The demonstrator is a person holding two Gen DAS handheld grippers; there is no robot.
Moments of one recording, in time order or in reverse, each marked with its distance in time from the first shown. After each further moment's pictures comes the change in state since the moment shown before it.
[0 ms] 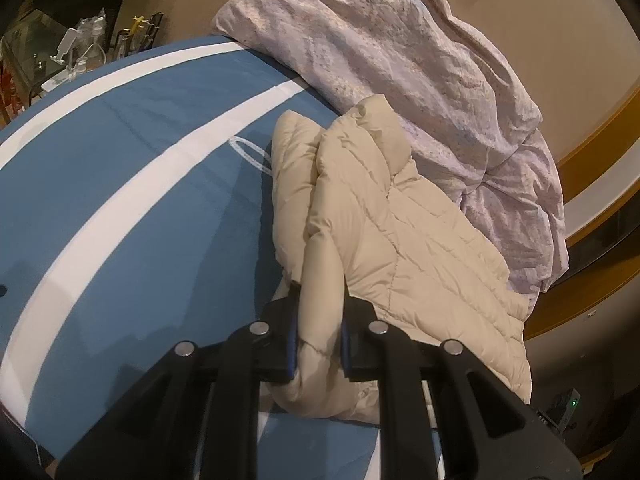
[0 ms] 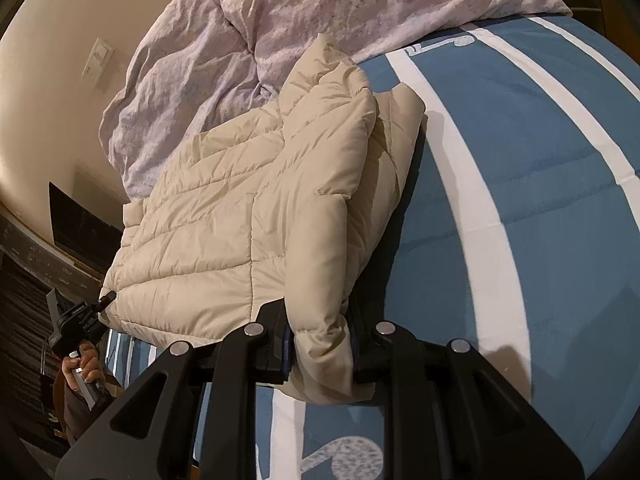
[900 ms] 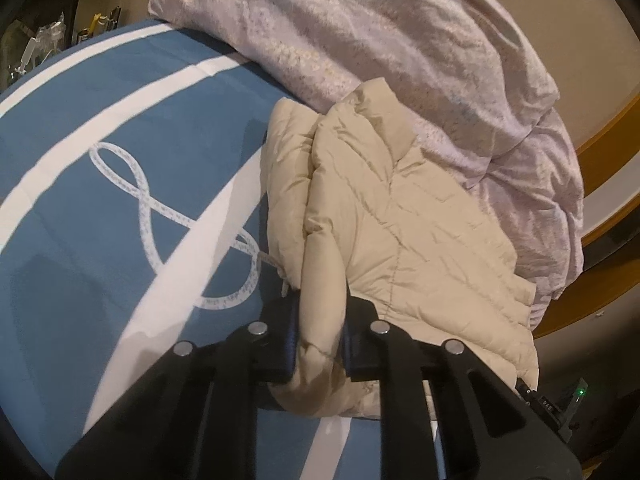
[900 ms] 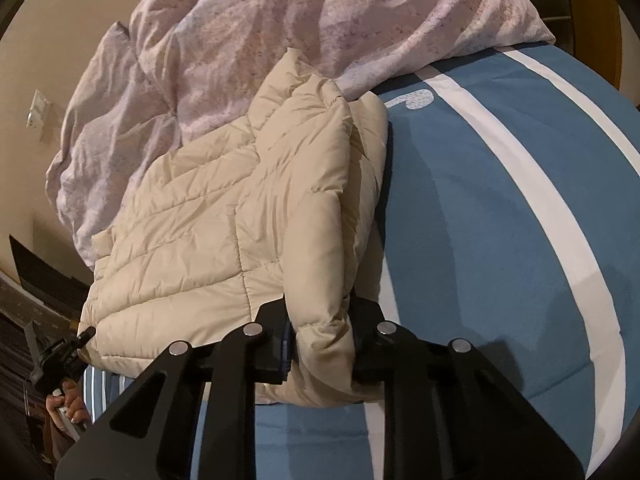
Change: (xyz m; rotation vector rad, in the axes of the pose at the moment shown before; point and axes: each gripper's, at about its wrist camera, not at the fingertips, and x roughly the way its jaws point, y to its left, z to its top) left arm 0.098 -0.079 0.029 0.019 0.047 0.020; right arm 0.028 -0.049 0.098 0.063 -0.084 -0.132
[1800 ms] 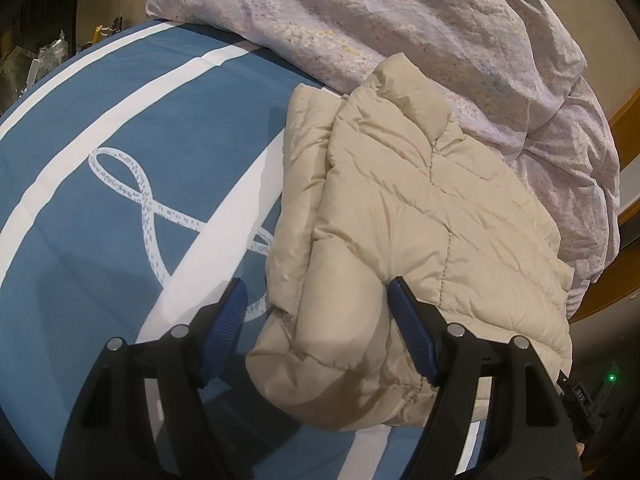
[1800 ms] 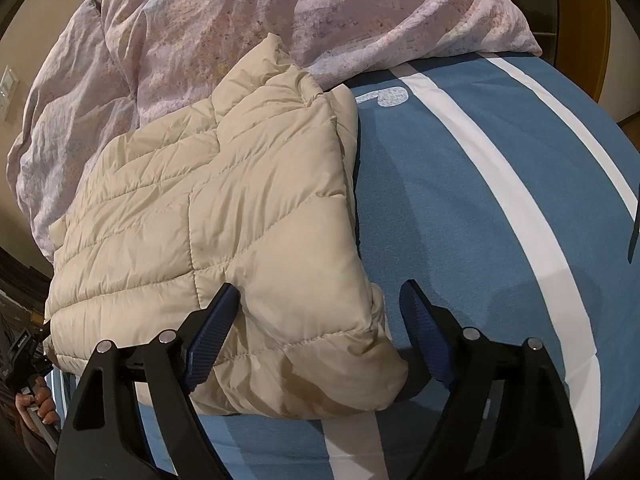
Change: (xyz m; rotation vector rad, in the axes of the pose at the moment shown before) left arm 0.031 -0.004 0.002 0.057 0.053 0.147; right arm 0.021 -0.007 0.009 -0.031 0.023 -0.181
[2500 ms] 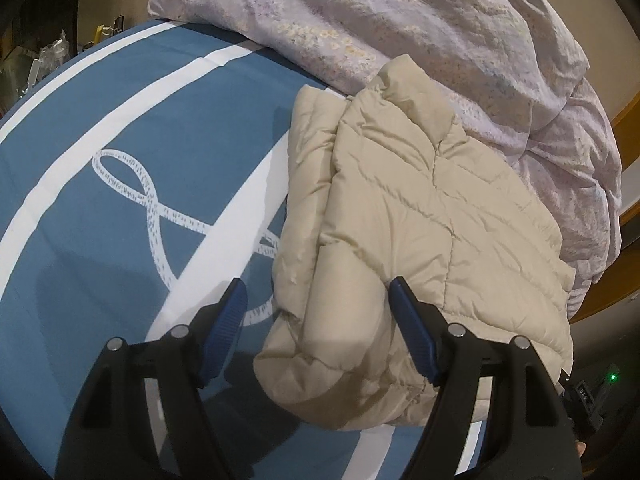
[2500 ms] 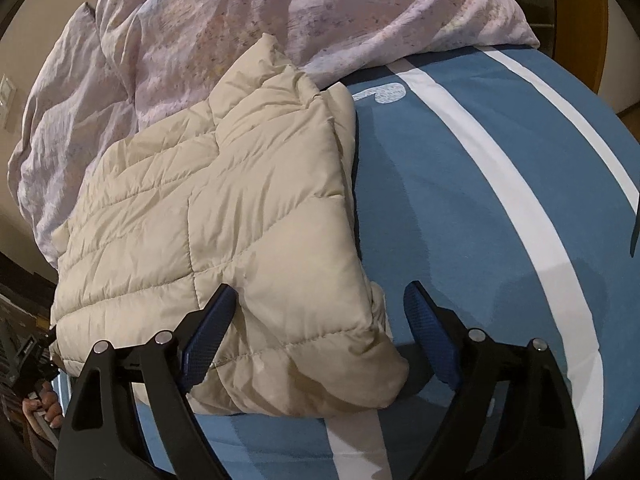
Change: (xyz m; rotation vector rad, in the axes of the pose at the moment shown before) left arm 0.000 0.004 0.000 0.001 0.002 0.007; right arm 0.003 0.003 0.001 0.015 0.007 0.003
